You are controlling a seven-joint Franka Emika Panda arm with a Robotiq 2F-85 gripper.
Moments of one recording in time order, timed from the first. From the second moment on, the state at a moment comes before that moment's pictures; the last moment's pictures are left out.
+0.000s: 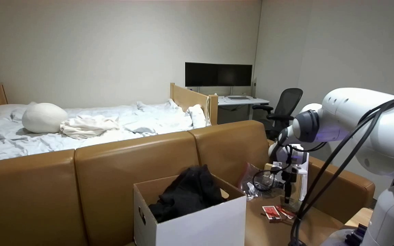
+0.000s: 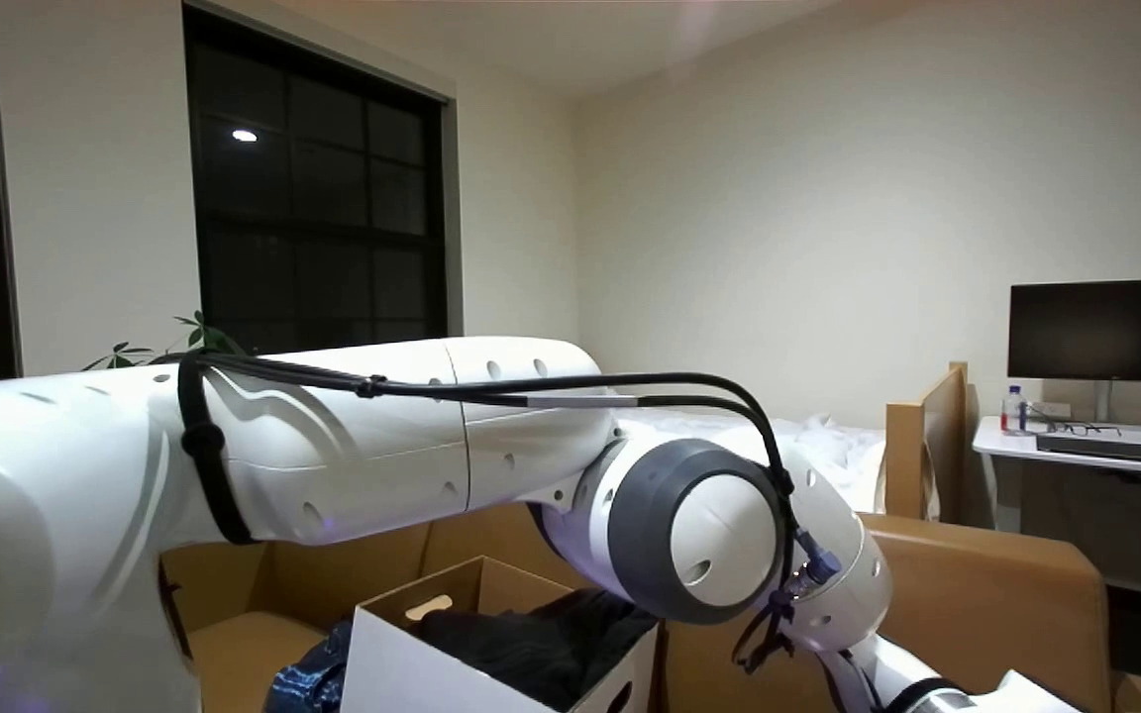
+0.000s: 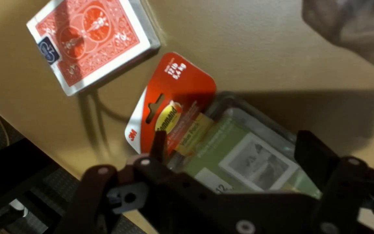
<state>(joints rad) -0.66 1.50 -0.17 -1.00 0.27 2.12 1.73</state>
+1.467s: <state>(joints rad) -0.68 1.50 -0.16 -1.00 0.19 2.10 2.14</state>
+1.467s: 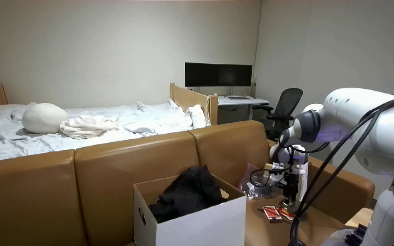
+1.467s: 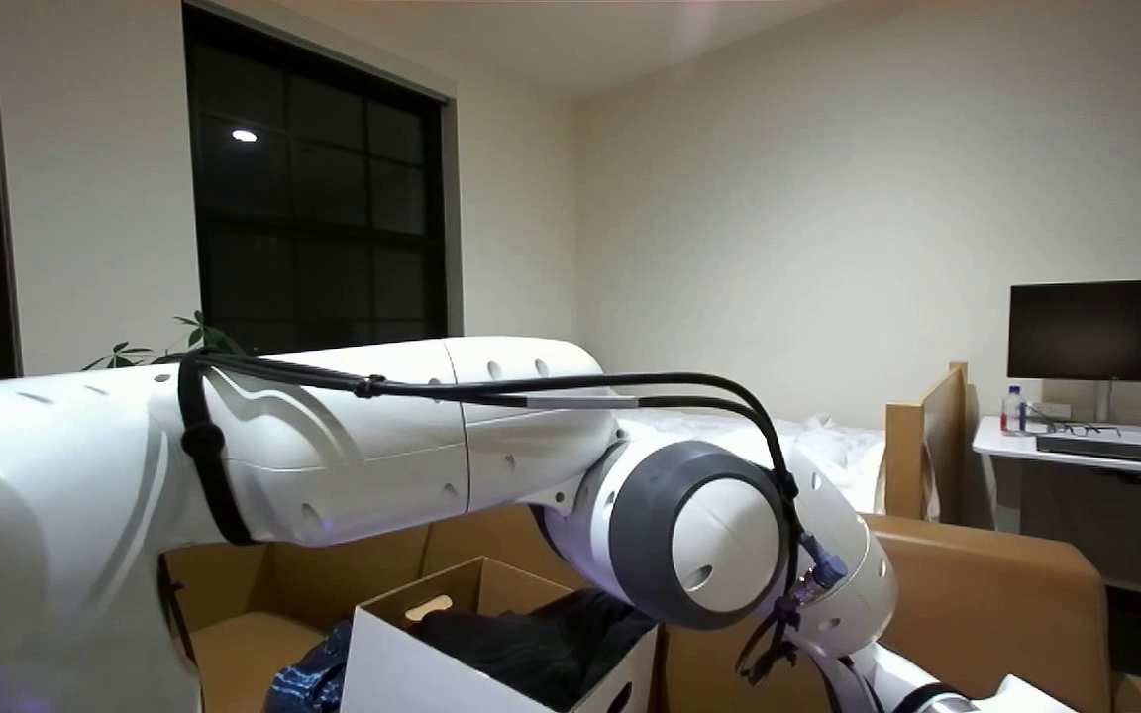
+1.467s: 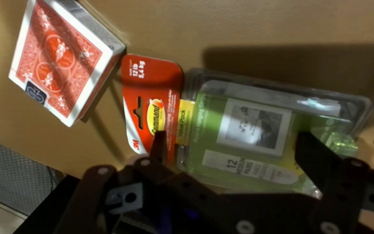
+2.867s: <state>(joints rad) -0.91 1.50 0.01 -1.03 0.50 2.04 1.68</state>
